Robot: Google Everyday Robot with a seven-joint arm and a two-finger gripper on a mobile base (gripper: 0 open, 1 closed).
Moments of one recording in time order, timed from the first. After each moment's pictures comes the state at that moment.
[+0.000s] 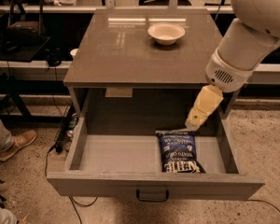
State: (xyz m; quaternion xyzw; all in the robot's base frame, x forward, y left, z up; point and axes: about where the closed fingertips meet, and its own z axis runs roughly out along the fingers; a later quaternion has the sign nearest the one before) arm 0.484 -0.169 0.864 -0.45 0.89 0.04 0.09
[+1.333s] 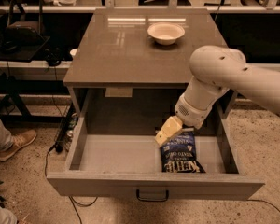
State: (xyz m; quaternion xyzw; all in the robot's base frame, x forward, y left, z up) arm 0.504 -0.122 0.703 -0.30 0.94 0.14 0.00
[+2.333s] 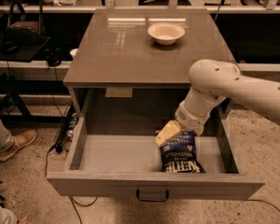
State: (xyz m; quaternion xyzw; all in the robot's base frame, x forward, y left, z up) arm 0.519 -0.131 0.654 -0.23 0.96 0.14 -0.01
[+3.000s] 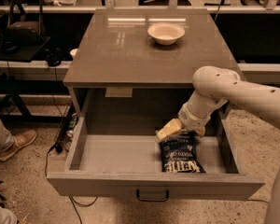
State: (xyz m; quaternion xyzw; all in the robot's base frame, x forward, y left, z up) arm 0.552 -0.148 0.619 -0.15 0.98 0.15 0.00
